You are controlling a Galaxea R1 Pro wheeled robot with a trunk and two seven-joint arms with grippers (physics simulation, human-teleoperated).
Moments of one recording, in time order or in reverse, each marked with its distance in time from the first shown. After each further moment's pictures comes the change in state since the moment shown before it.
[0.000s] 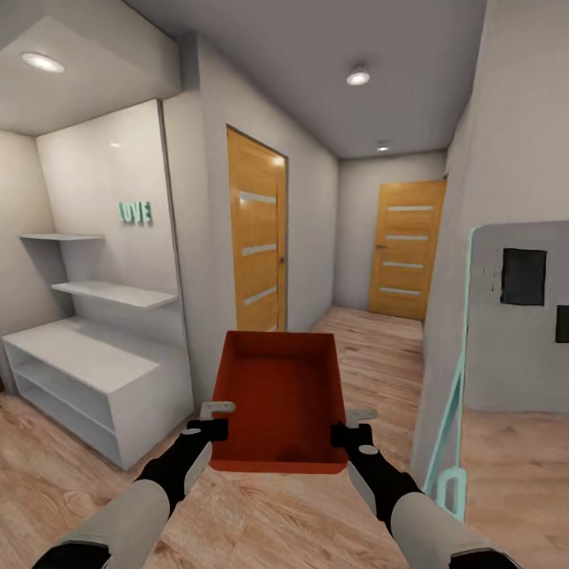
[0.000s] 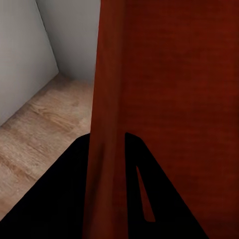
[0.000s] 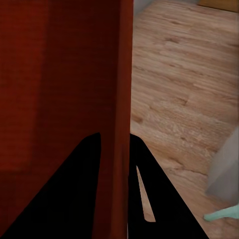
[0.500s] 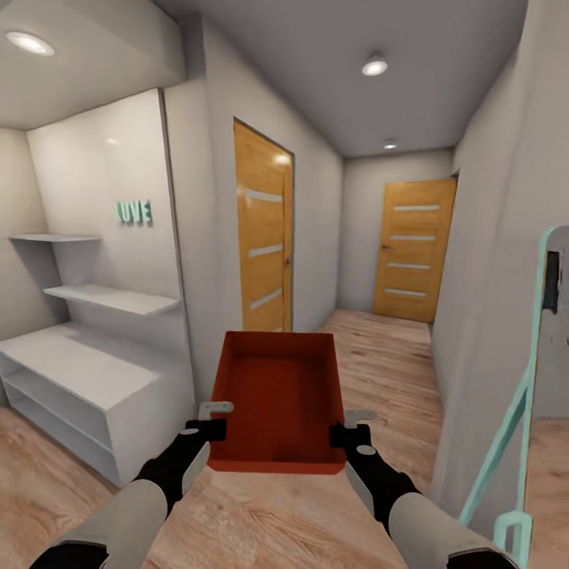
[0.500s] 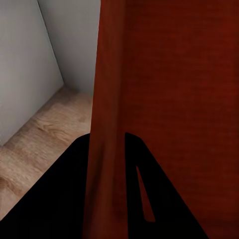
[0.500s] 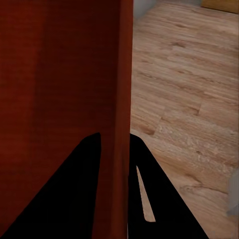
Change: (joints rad) left arm 0.000 0.009 0.001 0.000 0.000 0.000 -0.013; right arm 0.000 0.009 -0.001 0.003 0.002 -0.002 -0.011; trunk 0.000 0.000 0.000
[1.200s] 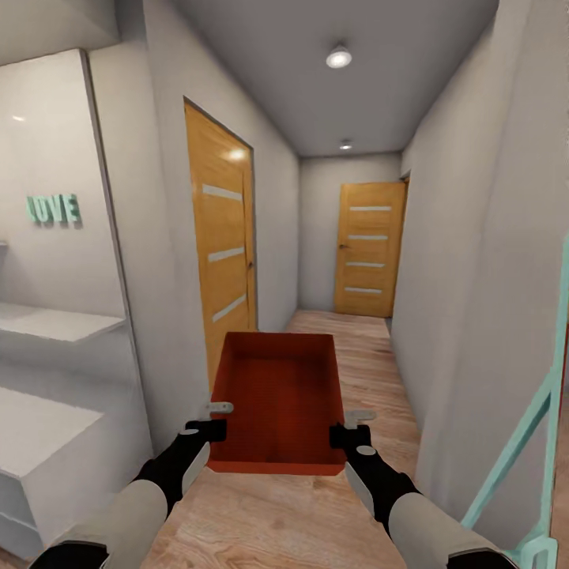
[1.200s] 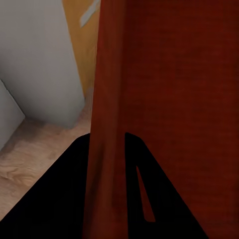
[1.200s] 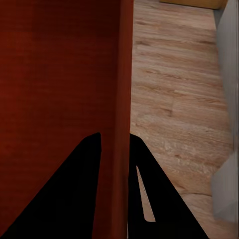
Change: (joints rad) left arm 0.000 0.000 0.001 0.004 0.000 0.001 0.000; right arm 0.000 0.000 -0.001 0.002 0.001 0.003 0.000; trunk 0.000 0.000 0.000
